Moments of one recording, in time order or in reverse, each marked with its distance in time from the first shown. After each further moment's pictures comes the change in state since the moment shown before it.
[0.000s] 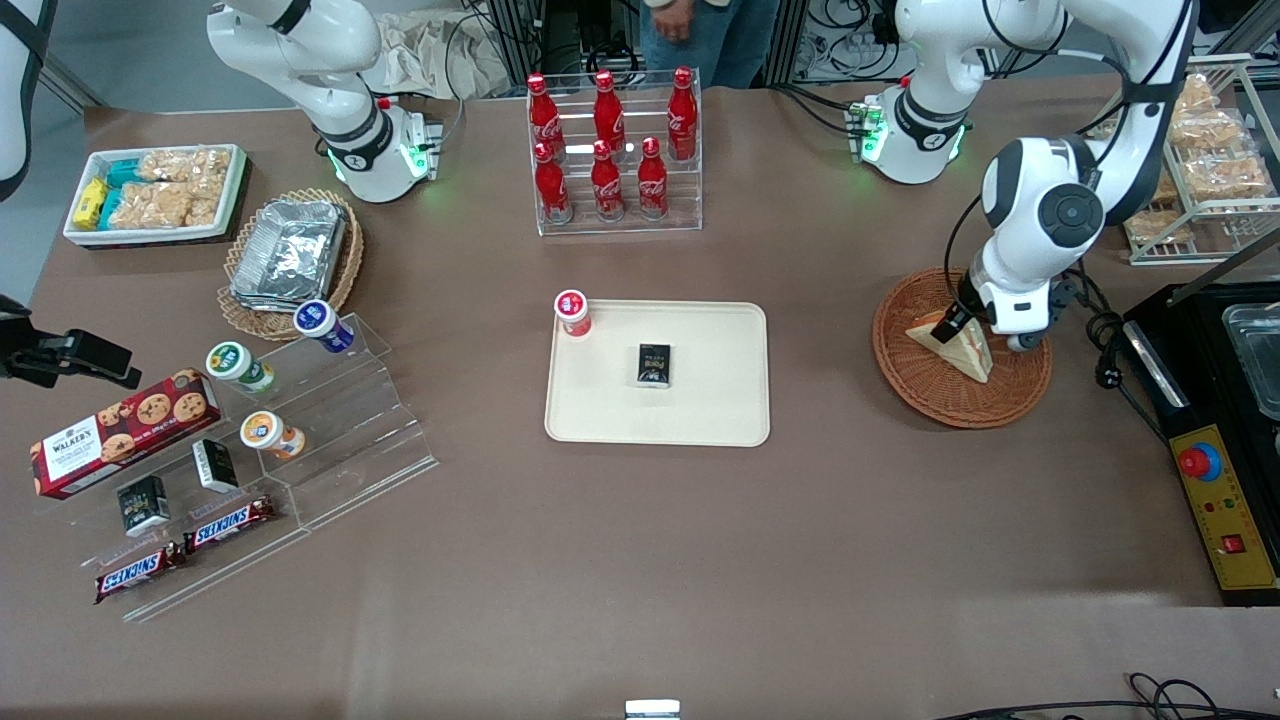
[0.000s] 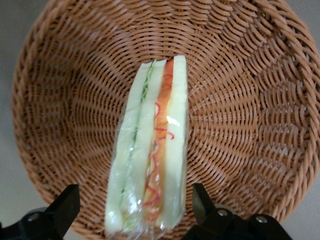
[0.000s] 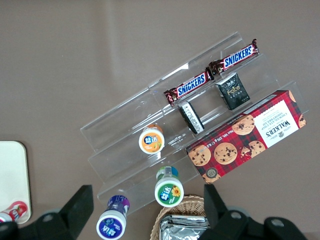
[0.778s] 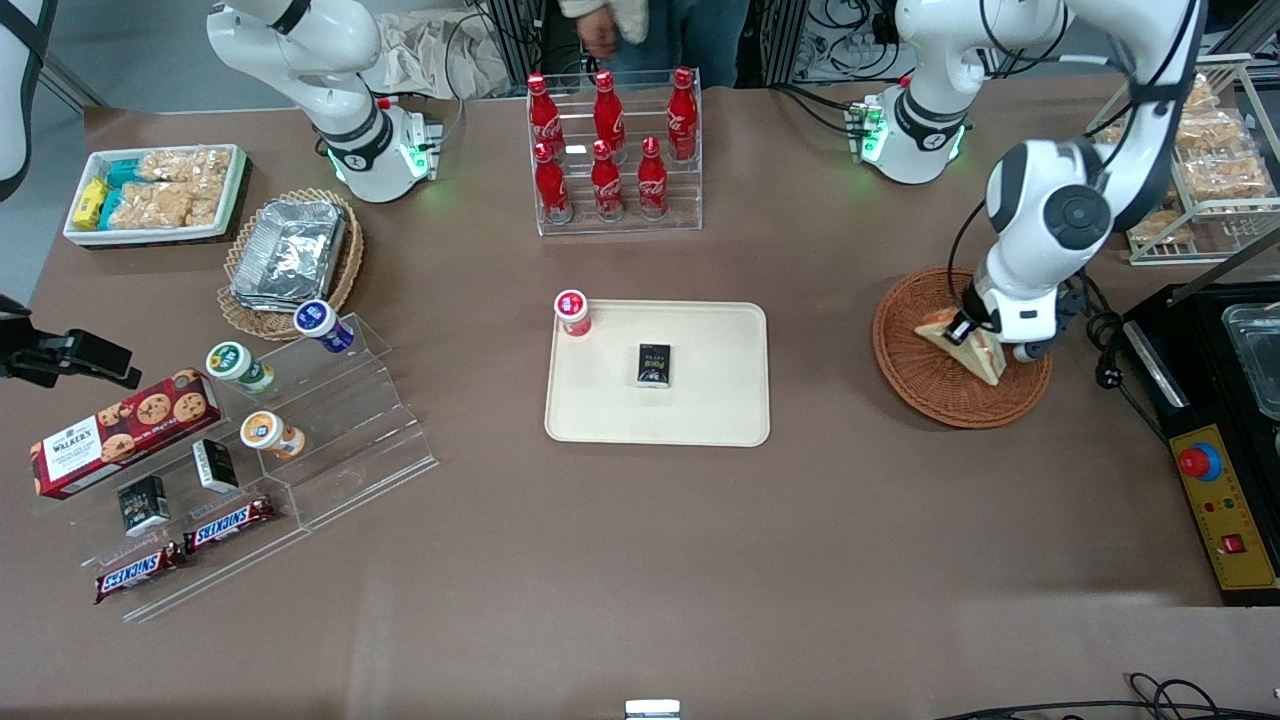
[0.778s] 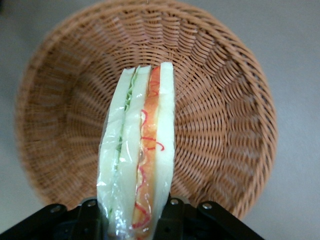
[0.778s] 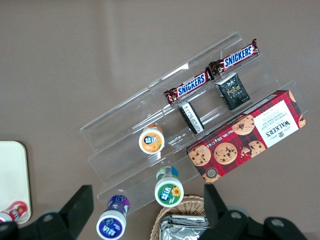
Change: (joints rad) arm -0.003 -0.076 -0.025 0.114 0.013 -0.192 0.055
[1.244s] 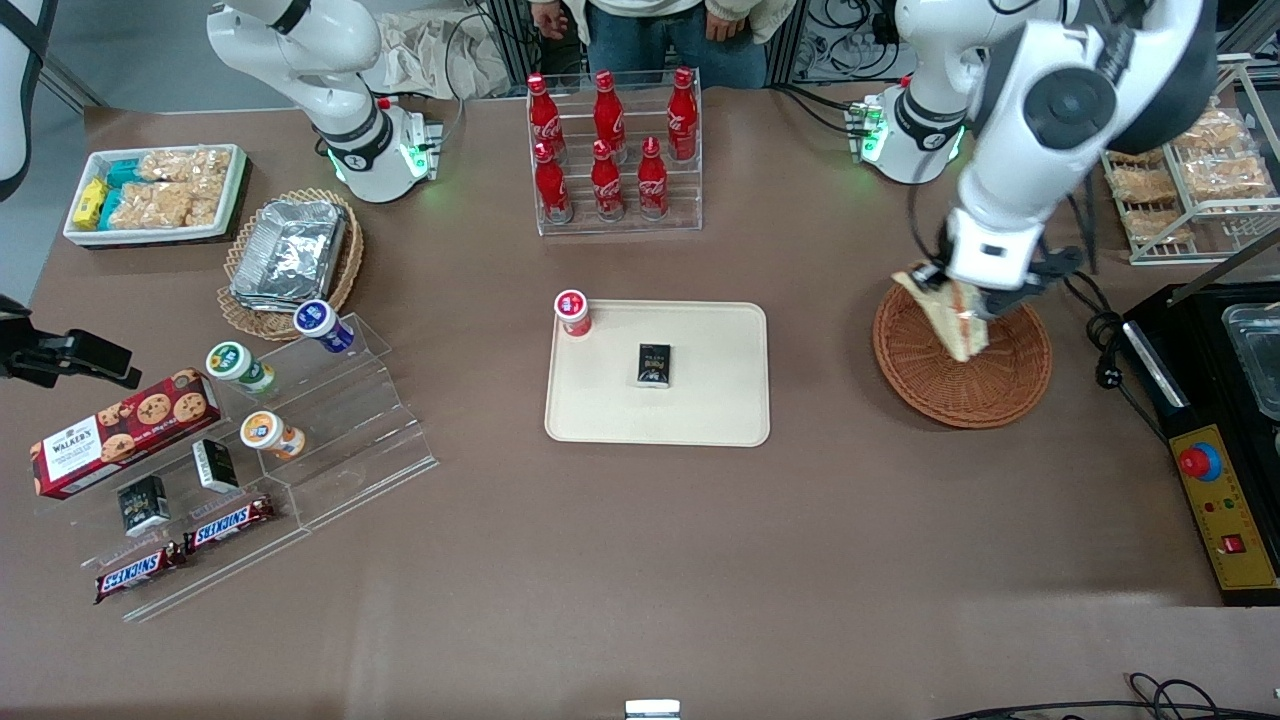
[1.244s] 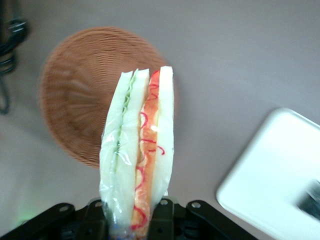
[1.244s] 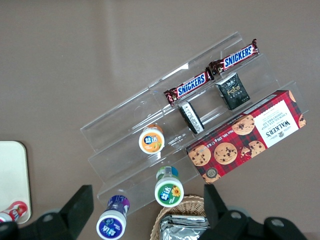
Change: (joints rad) arm -0.063 -0.093 -0.197 0.359 -0.095 -0.401 0.180
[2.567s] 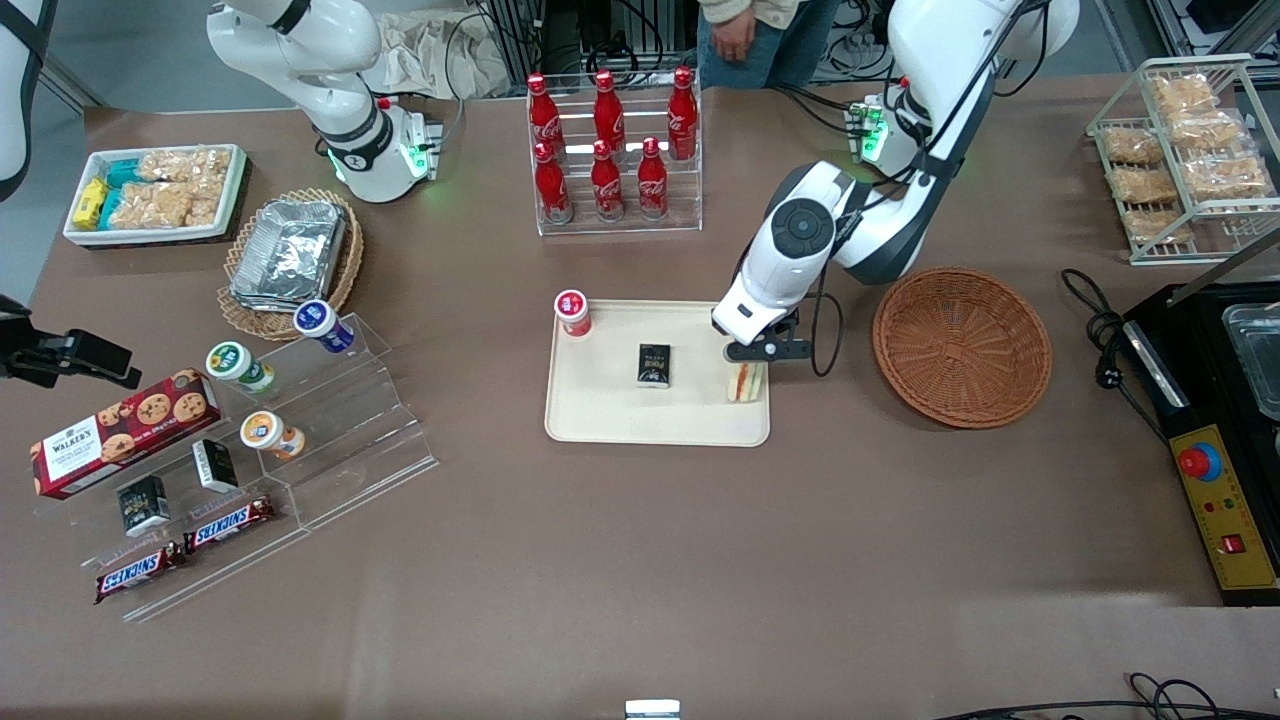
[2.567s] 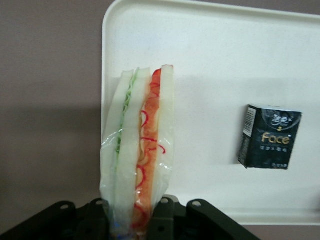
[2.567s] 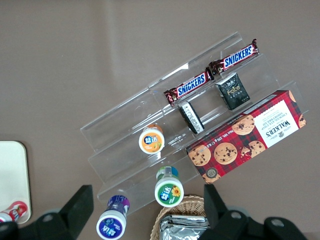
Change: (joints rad) arm -0.307 0.503 -0.009 -0.035 -0.039 0.583 0.089
